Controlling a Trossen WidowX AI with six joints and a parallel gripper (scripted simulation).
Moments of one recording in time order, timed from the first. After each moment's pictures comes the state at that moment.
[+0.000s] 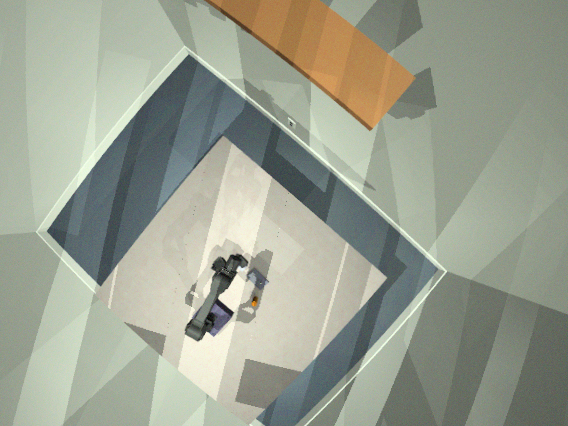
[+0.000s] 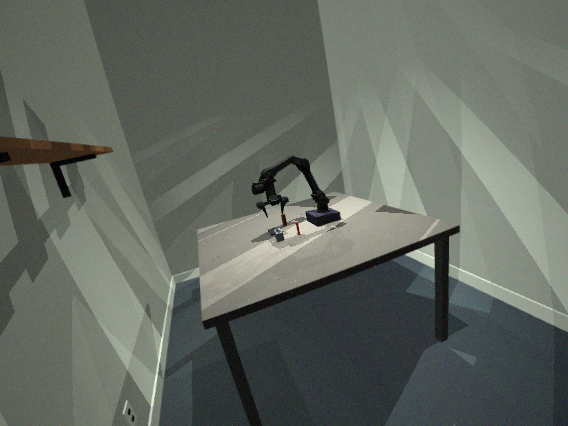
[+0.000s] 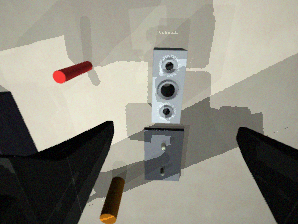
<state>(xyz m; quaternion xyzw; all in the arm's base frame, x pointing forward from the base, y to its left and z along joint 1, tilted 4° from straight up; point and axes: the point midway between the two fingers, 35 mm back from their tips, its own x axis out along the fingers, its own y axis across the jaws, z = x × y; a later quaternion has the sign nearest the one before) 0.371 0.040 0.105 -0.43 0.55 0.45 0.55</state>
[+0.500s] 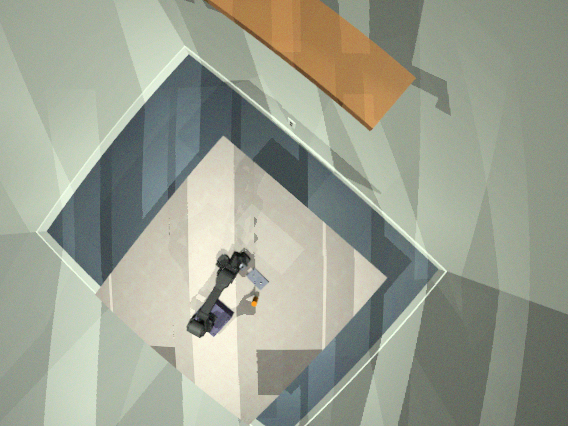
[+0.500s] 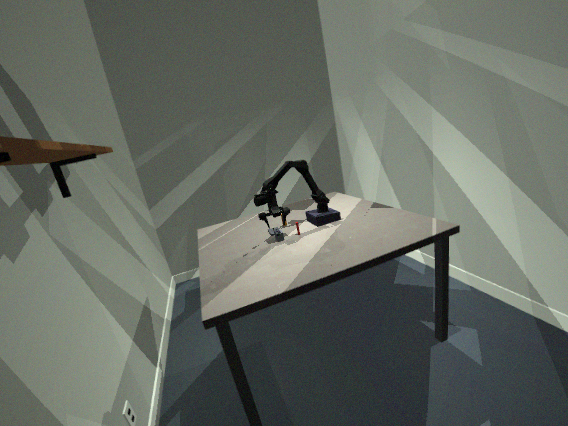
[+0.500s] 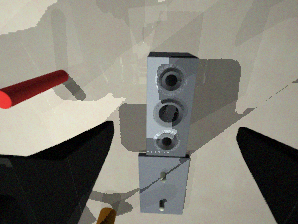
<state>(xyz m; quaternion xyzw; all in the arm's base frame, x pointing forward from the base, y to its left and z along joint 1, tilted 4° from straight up) 0.371 0.041 0.036 -0.43 0.56 0.45 0.55</state>
